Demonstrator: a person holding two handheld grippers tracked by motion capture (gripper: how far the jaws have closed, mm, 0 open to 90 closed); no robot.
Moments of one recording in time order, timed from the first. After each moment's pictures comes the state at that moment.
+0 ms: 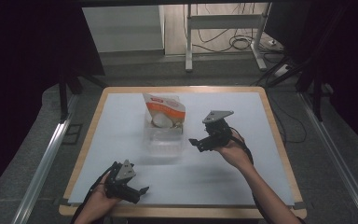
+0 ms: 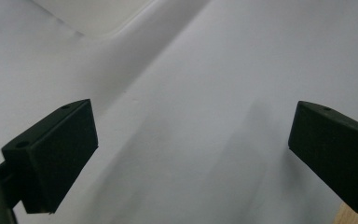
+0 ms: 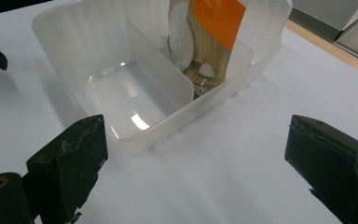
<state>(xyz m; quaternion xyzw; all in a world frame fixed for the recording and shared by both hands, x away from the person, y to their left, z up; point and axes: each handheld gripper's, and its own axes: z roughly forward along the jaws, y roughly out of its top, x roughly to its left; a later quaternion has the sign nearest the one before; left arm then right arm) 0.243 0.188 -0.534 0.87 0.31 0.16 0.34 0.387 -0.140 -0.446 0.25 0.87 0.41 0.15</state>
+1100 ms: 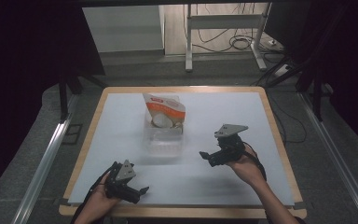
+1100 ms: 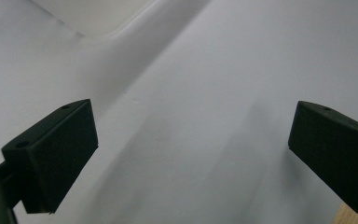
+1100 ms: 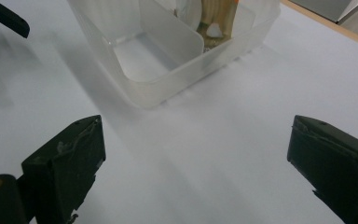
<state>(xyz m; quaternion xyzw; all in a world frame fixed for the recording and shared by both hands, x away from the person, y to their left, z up) 0.243 0.187 -0.534 0.87 0.31 0.16 0.34 0.346 -0.175 -0.454 0.26 0.87 0.40 0.15</state>
